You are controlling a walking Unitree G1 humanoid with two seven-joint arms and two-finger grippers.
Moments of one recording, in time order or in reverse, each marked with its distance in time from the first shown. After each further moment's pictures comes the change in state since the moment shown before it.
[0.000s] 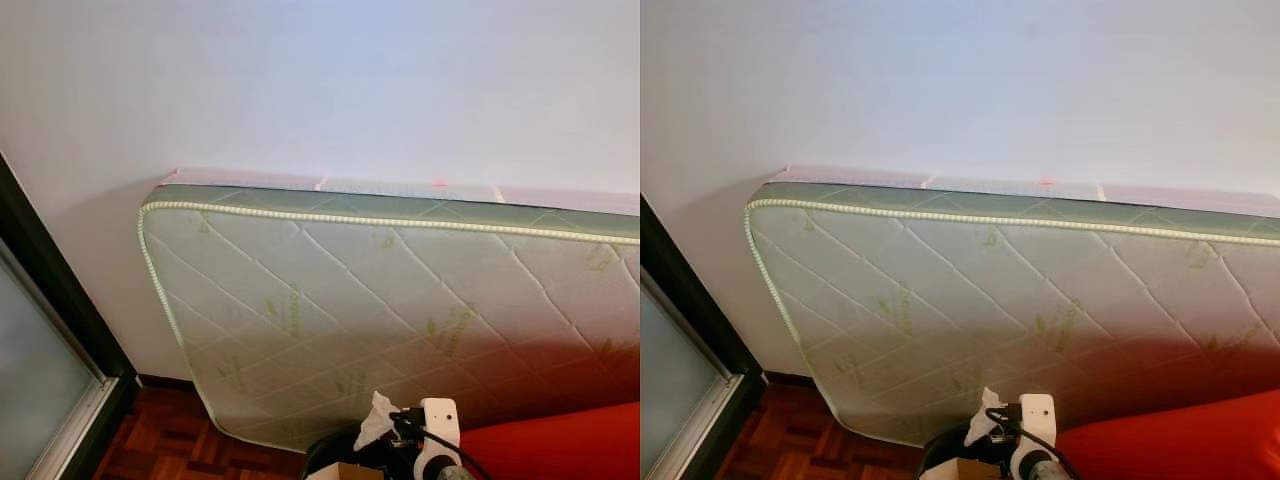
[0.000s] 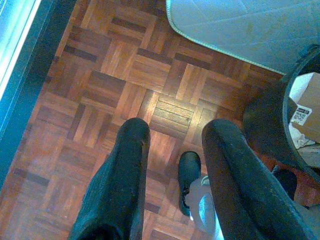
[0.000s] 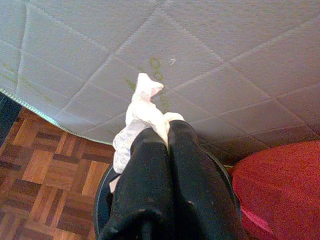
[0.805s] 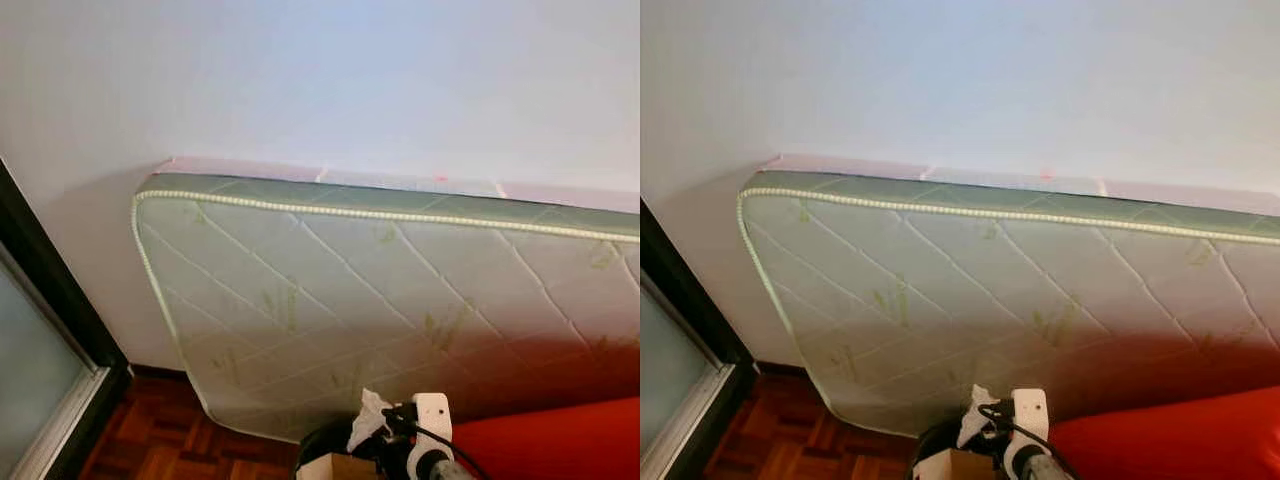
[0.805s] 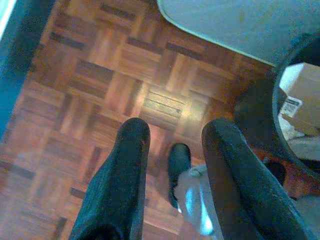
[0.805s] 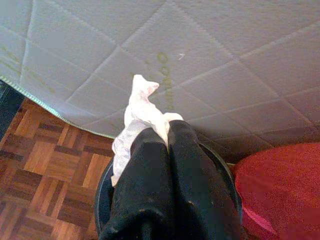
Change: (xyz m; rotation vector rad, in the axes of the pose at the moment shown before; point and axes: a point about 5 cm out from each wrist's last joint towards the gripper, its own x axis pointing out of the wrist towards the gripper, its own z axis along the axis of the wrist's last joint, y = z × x) left arm 0.000 -0.008 -0.003 -0.017 0.000 -0.006; right arm 0.004 0.009 0.006 -0.018 -0.004 0.046
